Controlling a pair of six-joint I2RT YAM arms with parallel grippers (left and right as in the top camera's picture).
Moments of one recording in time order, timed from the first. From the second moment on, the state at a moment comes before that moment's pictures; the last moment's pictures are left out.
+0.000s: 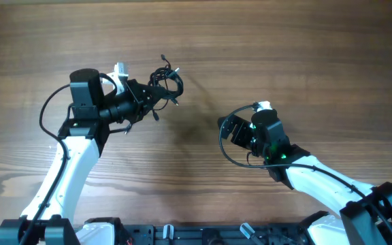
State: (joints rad) left arm 0.00 1.36 0.77 -0.07 0.90 -0.98; right arm 0.48 1.43 0.45 0.23 -0.14 0.88
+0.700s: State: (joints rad) left arm 0.00 1.36 0.77 -0.07 1.04 -0.93; right arm 0.48 1.43 0.45 0.23 -0.13 1.24
